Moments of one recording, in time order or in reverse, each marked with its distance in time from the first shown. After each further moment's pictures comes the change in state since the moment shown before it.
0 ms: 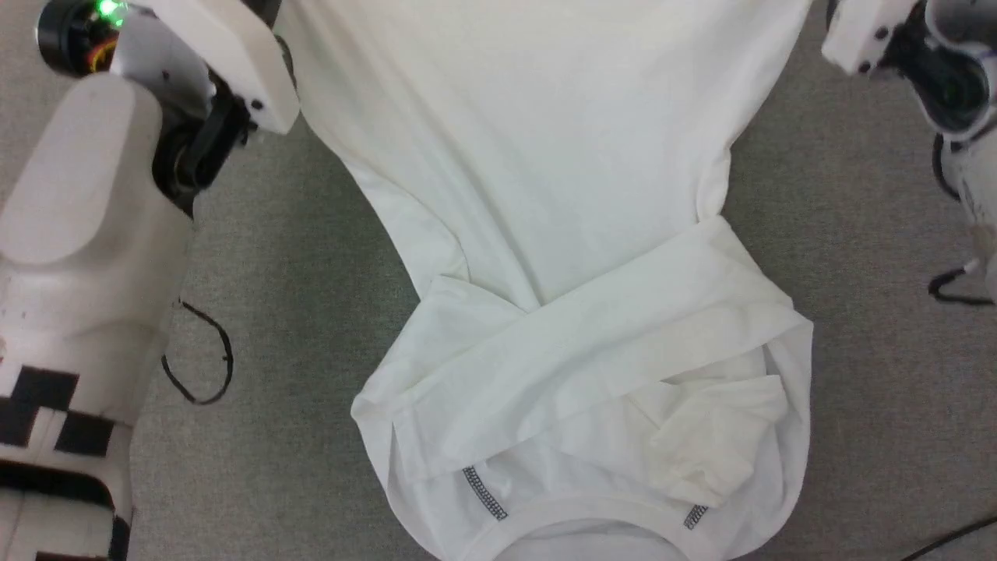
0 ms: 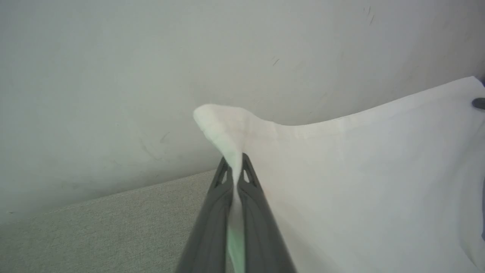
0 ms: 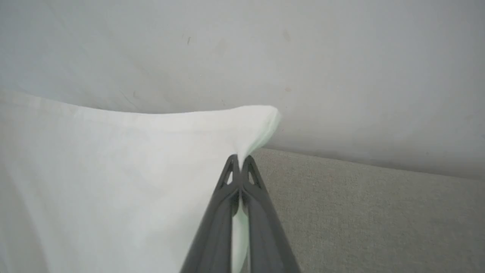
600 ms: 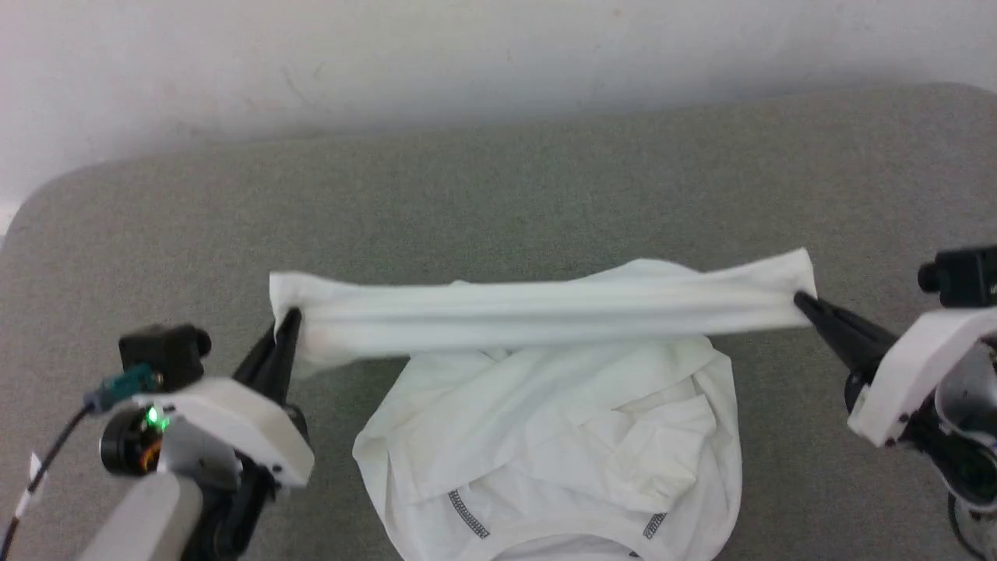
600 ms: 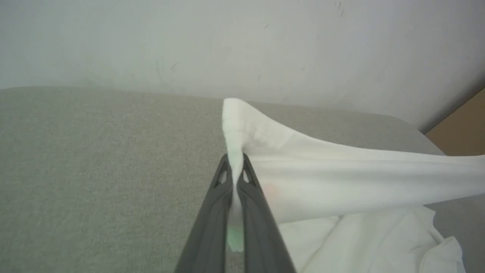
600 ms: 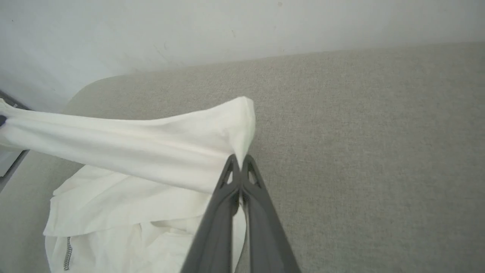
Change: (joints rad) left arm 0.839 0.119 0.109 -0.566 -0.123 0.282 -0.104; right arm 0.866 -0.210 -0.125 -0.606 0.181 0.000 0.025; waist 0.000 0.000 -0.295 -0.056
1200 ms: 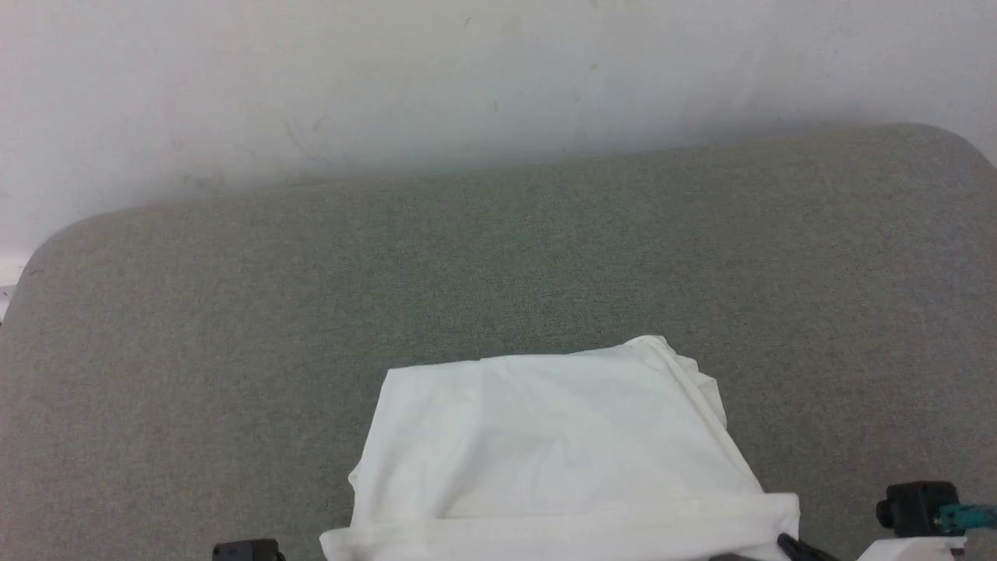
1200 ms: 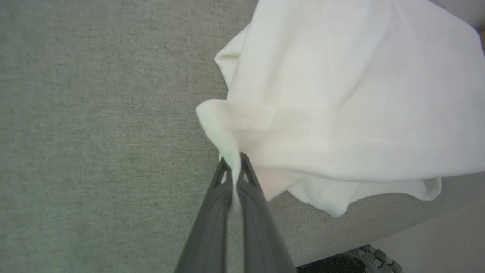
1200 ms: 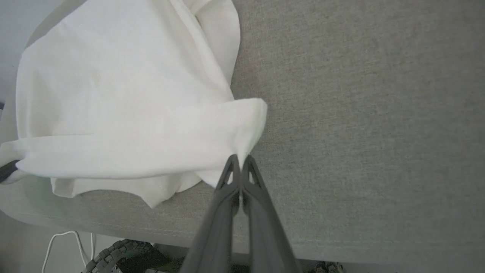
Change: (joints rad) left arm 0.471 0.011 -0.115 -0.158 -0.054 0.145 0.104; right arm 0.584 0.267 -0.272 -0.223 -0.217 0.000 0.180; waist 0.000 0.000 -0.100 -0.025
